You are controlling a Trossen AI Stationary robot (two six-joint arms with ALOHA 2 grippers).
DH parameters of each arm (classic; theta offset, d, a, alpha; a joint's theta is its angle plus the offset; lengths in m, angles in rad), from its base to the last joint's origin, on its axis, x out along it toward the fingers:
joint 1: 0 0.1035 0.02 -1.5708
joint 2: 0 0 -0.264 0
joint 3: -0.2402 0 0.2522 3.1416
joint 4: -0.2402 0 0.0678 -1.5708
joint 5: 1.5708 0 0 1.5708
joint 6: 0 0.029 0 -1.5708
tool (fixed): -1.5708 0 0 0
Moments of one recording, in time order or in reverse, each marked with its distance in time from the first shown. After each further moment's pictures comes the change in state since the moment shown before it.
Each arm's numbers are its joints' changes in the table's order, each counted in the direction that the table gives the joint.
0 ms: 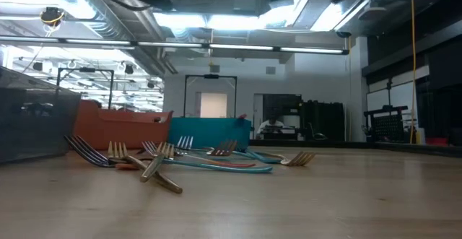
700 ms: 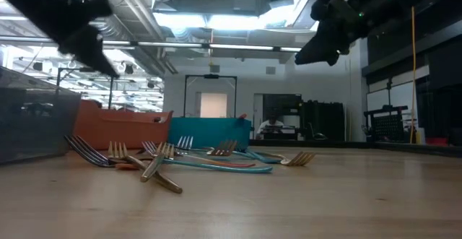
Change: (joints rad) left arm 0.052 -0.322 0.491 -0.089 0.131 -0.244; right arm 0.000 -0.128 0.950 1.148 0.466 0.049
